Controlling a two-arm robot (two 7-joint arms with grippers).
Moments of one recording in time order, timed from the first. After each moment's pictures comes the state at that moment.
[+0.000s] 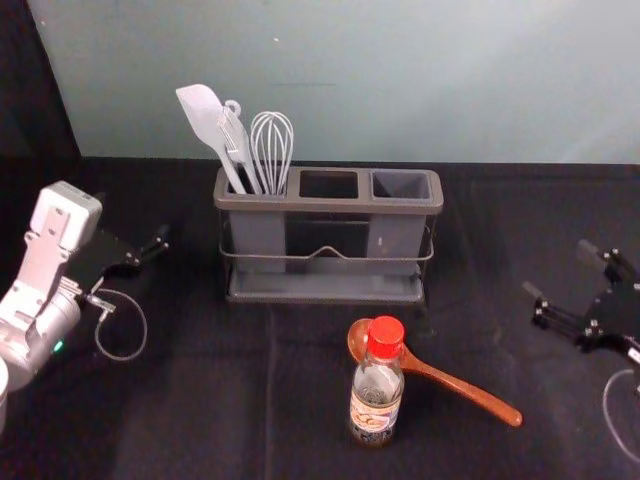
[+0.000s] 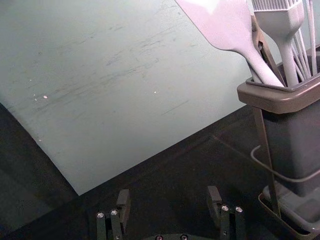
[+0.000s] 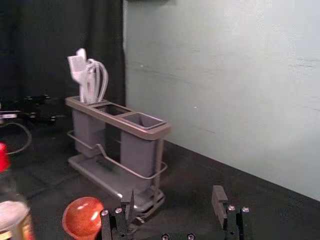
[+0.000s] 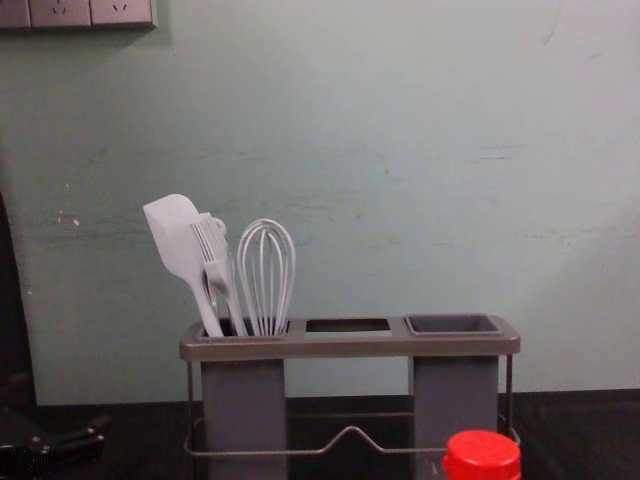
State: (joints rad) left arm -0.20 0.60 0.45 -1.41 -0.25 -0.12 0.03; right arm -0.18 0.79 -0.18 -1.72 0.57 -0.26 0.36
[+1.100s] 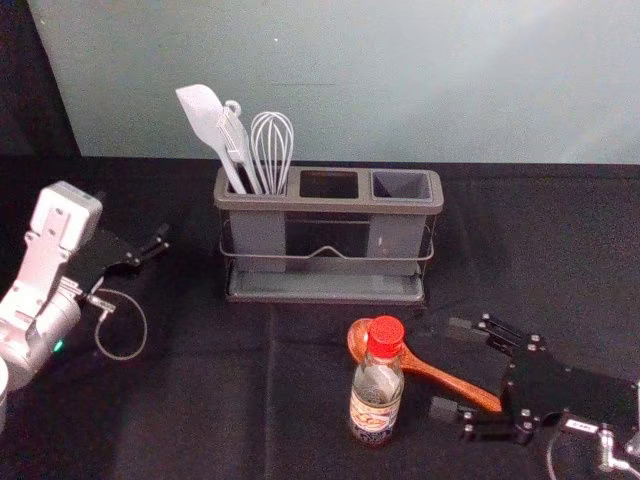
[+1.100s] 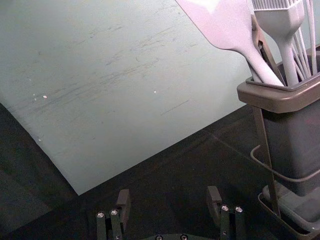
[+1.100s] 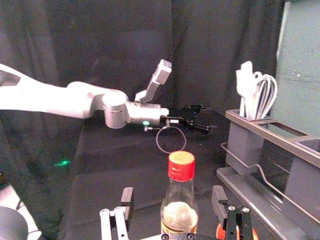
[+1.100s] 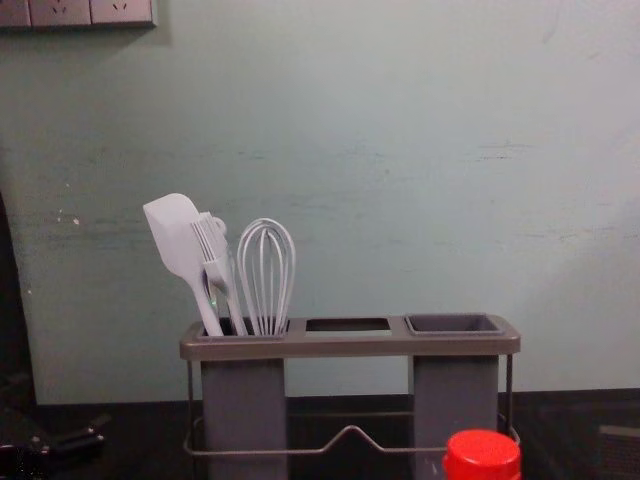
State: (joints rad) left arm -0.20 0.60 0.45 -1.41 -0.25 -0.12 0.03; right arm -0.04 0.82 -0.34 -1.71 0.68 -0.23 0.90
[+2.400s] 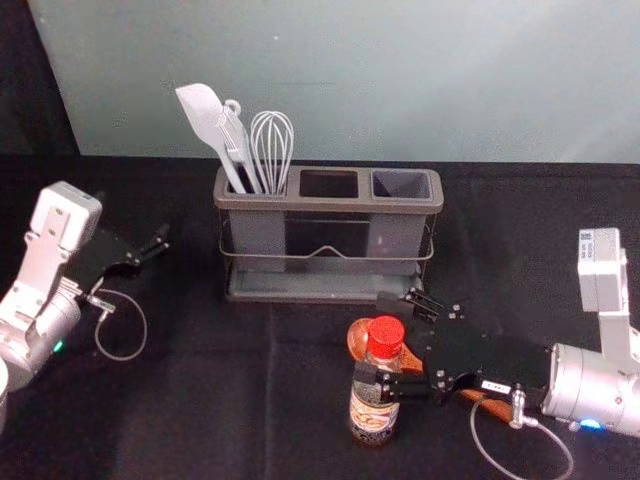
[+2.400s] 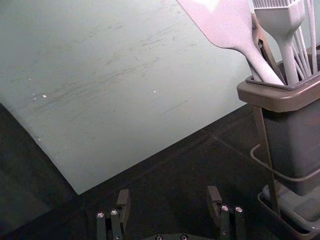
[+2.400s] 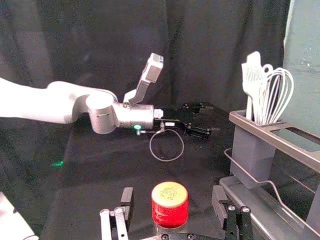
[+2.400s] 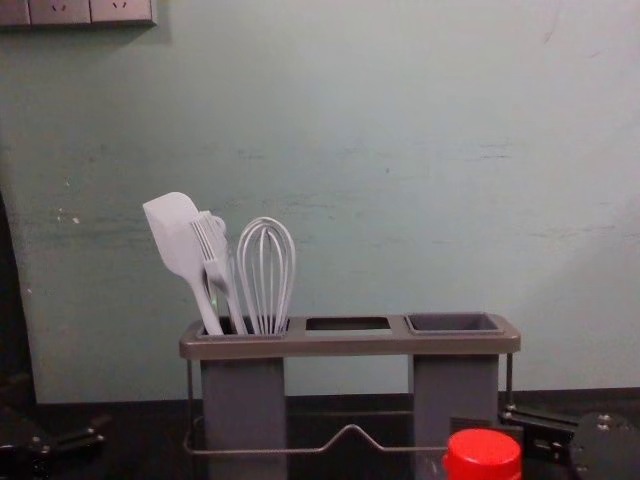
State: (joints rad) left arm -0.20 0.60 0.45 -1.41 -0.25 -0.12 0.03; right arm 0.16 0.70 -0.51 -1.65 0.61 -0.11 0.80
